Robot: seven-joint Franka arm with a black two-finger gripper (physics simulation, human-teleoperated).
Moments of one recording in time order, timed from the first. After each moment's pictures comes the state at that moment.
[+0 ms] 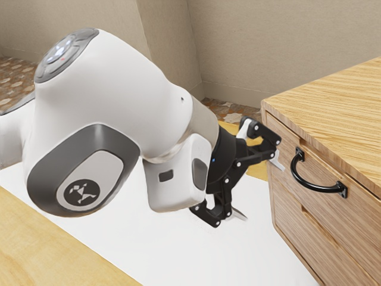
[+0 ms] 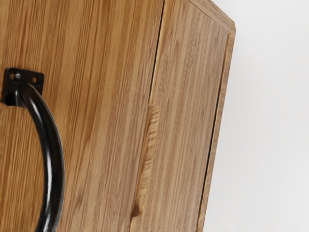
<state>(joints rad) -0.30 -0.33 -0.18 -1.98 -0.03 2.25 1.45</state>
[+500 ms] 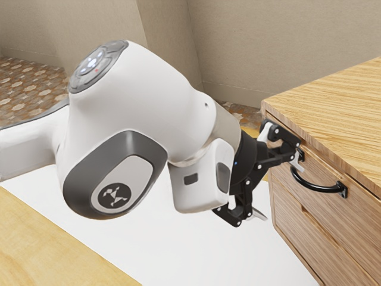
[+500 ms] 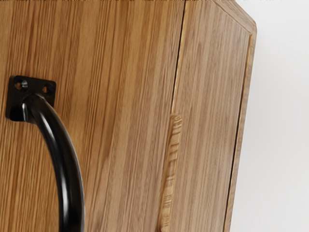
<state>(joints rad) -0.30 -0.25 -0.18 -1.97 -0.04 2.33 1.49</state>
